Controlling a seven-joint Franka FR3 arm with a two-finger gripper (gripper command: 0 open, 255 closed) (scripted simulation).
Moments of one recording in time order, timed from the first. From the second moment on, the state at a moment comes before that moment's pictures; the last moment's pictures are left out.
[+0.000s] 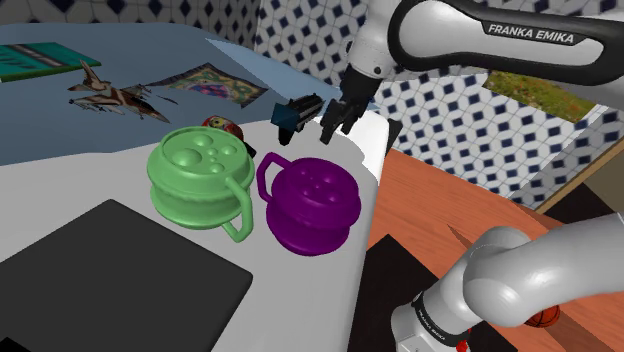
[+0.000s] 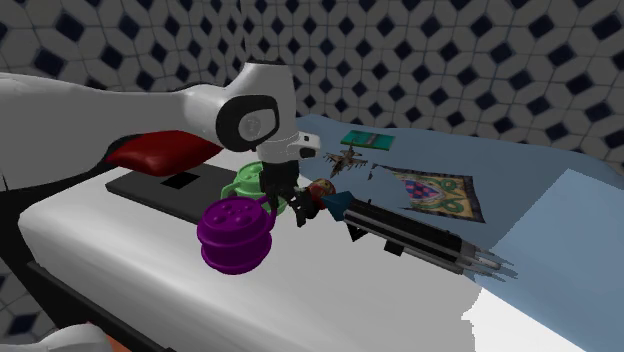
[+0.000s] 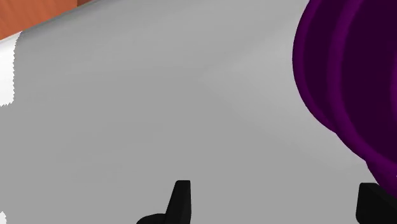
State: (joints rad) arm 0.06 -0.44 0.16 -2.20 0.05 1.83 0.03
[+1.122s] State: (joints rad) arm 0.13 0.16 0.29 -1.80 -0.14 2.03 0.14
